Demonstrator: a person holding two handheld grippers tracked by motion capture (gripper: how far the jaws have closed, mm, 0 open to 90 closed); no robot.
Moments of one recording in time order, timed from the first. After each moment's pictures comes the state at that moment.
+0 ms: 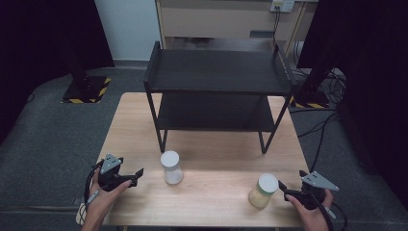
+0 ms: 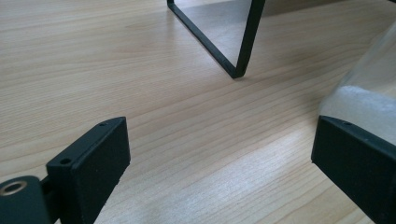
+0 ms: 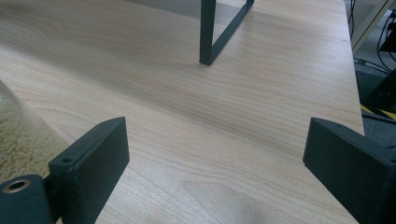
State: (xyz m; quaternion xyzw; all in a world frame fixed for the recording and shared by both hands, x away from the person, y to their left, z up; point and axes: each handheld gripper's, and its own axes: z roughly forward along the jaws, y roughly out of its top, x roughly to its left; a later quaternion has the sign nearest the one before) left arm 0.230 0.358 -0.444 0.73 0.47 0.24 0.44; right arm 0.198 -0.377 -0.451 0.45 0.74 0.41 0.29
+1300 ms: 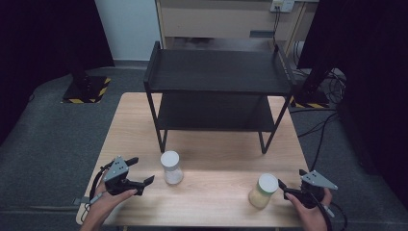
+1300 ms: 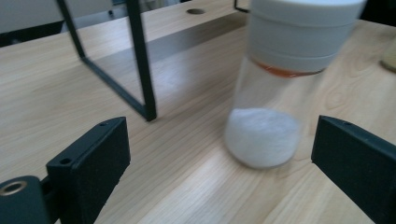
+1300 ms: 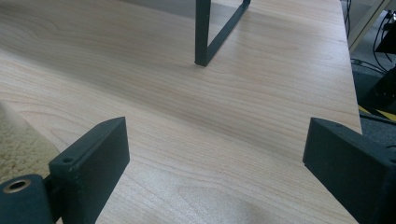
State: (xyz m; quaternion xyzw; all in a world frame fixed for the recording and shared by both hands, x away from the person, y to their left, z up) left arm 0.236 0.363 -0.446 0.77 0.31 0.20 0.52; right arm 0.201 -0.376 -0.453 0.45 0.73 0.41 0.30
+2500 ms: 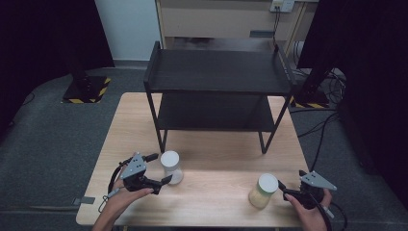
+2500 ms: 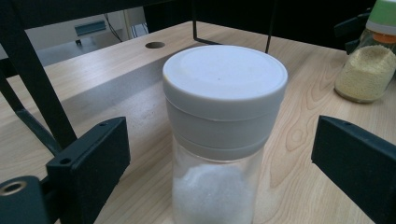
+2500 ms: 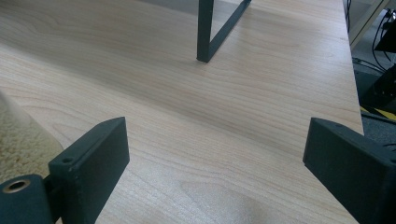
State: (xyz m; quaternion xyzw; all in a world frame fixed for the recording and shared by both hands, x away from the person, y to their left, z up) left arm 0.257 0.328 -0.447 0.76 0.26 0.19 0.56; right arm 0.199 -0.373 -0.452 0.45 0.74 0.40 0.30
